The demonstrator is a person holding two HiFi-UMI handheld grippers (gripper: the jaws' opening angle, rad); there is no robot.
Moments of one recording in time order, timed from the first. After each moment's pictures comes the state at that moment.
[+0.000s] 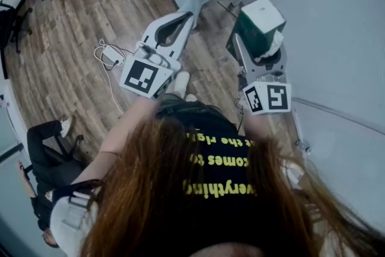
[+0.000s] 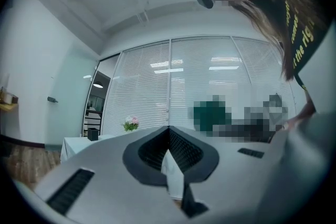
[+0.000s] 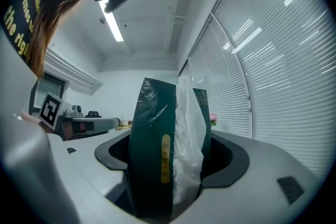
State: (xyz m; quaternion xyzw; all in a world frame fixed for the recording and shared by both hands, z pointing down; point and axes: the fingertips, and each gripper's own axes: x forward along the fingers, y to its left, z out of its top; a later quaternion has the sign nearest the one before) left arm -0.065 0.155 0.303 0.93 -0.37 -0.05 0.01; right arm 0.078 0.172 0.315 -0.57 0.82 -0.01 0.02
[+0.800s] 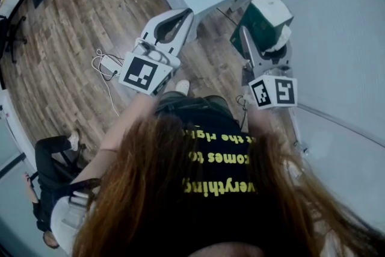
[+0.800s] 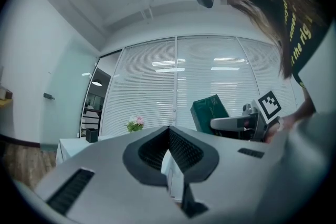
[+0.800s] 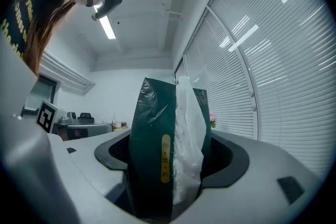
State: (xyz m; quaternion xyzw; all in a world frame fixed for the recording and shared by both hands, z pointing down) left arm -0.082 0.037 0.310 0.93 -0.36 -0.05 0.02; right arm 0.078 0.051 0.308 -0.58 0.81 -0.02 0.03
